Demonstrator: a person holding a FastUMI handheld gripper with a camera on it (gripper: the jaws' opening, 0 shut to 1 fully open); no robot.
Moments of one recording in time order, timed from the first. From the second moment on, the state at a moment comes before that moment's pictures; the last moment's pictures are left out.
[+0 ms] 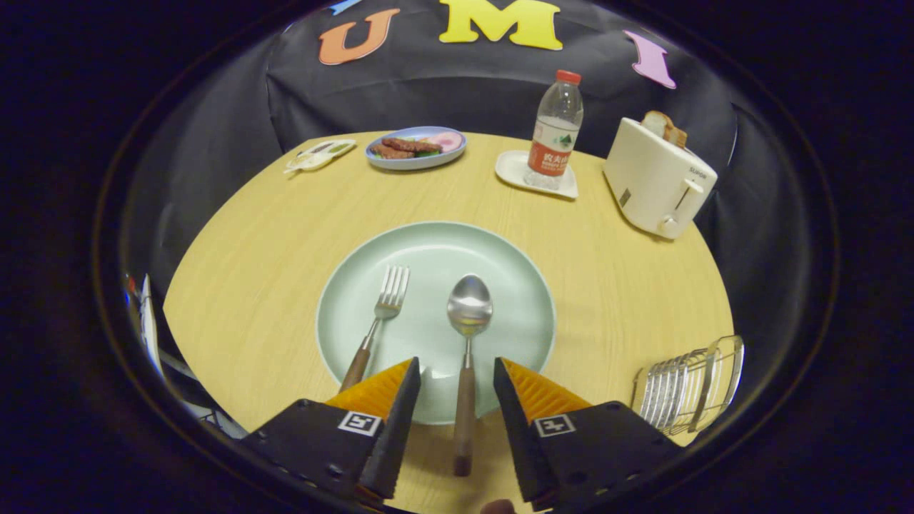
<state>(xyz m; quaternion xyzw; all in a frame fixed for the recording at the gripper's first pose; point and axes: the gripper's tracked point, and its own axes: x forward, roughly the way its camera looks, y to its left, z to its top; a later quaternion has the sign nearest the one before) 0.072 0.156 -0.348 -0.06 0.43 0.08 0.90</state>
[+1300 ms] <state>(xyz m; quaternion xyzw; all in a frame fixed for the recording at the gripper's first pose) -0.020 -0.047 -0.200 0.03 0.54 -0.02 0.84</state>
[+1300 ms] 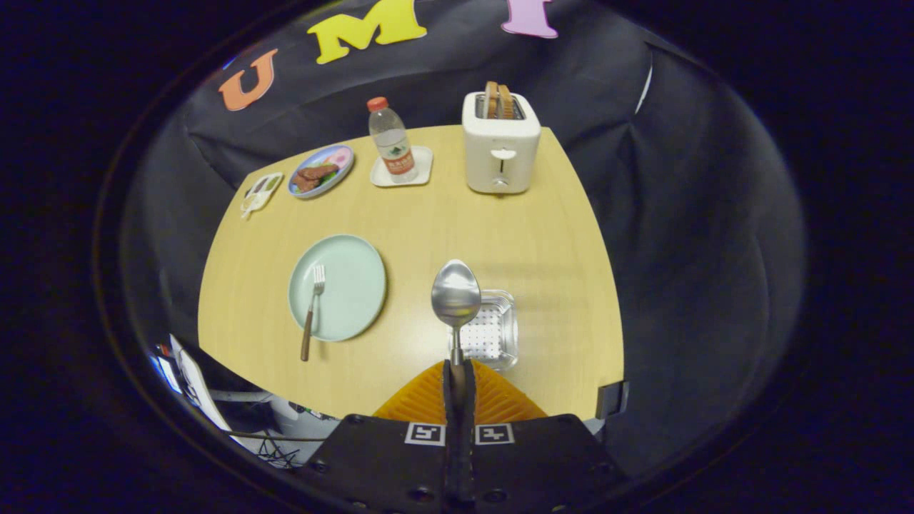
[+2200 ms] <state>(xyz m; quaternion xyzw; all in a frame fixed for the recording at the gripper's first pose) -0.011 -0.053 -0.239 0.12 0.58 -0.01 0.80</state>
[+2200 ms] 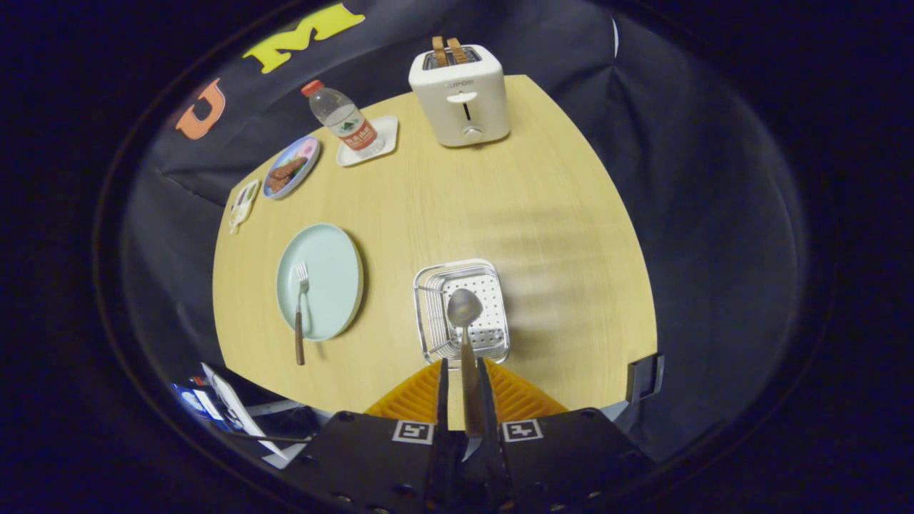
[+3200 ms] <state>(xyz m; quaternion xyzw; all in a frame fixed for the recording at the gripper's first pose) 0.040 0.164 -0.235 0.05 0.34 0.10 0.94</state>
